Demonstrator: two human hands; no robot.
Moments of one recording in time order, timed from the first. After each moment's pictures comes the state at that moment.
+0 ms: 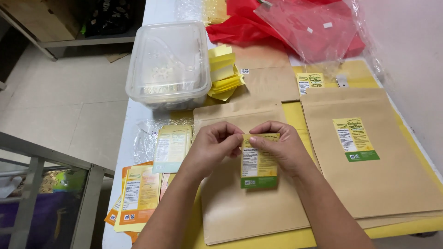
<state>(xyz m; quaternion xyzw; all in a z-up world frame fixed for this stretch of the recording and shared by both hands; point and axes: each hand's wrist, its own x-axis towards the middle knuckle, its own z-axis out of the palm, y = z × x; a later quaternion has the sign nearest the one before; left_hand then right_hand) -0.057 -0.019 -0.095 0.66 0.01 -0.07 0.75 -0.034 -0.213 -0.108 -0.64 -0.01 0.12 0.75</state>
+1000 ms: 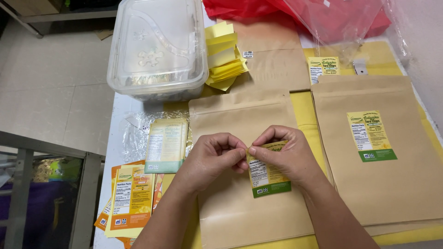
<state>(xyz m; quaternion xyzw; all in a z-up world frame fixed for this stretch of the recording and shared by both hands) -0.065 -0.021 -0.114 0.58 0.01 -0.14 0.80 -0.037 -0.215 -0.112 -0.68 -0.01 0.15 0.72</state>
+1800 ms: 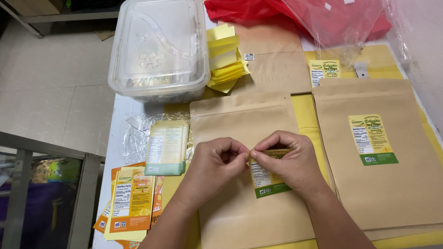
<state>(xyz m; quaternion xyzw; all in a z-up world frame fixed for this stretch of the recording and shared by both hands) -0.073 -0.025 -0.091 0.72 0.01 -0.09 0.68 -0.042 -0.215 -0.106 -0.73 -0.08 0.08 0.68</state>
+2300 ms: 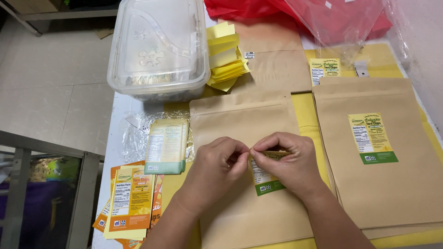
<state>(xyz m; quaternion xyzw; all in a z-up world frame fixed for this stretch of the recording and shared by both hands) -0.078 -0.025 -0.108 0.85 -0.16 0.12 0.49 -0.049 -0.207 -0.102 -0.80 -0.16 -0.05 0.58</state>
